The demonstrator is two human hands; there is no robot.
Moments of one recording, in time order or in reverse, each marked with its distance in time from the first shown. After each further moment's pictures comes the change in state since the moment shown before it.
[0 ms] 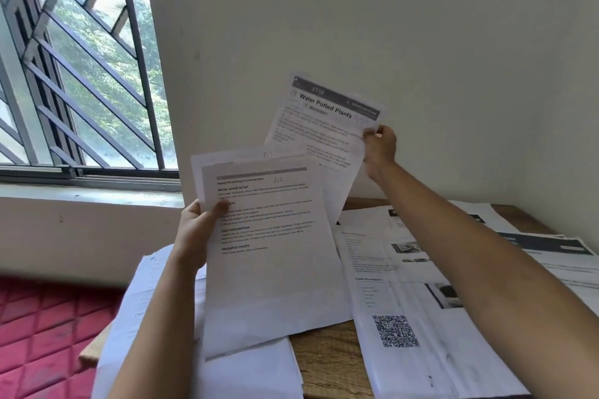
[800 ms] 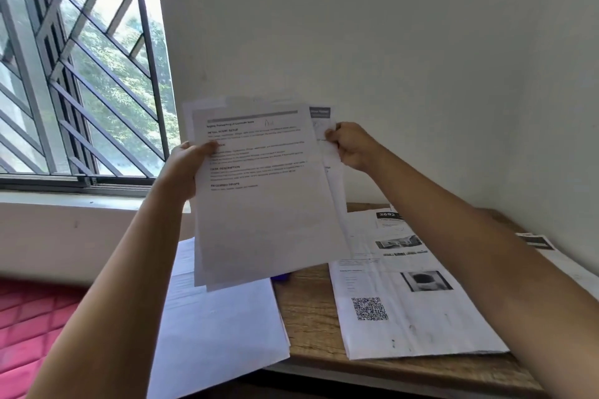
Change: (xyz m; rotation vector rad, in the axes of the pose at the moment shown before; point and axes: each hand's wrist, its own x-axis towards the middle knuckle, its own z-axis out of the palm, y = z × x) left_hand -0.014 0.131 0.023 0.021 -0.033 0.032; right_hand -0.071 -0.086 -0.006 0.066 -0.629 0.180
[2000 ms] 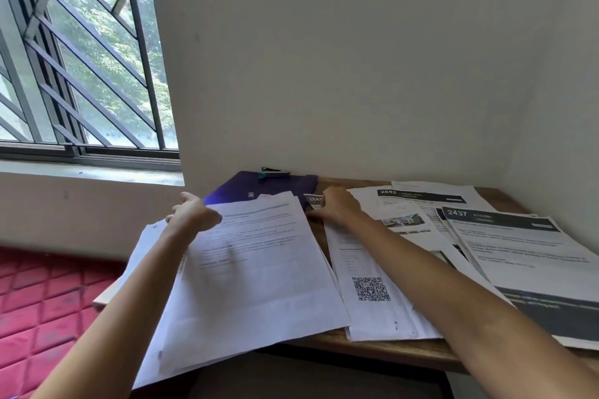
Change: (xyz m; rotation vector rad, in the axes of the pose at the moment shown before) left_hand -0.011 -0.123 -0.018 1.113 0.185 -0.381; right_hand -0.042 0.156 -0.006 -1.292 0.004 0.104
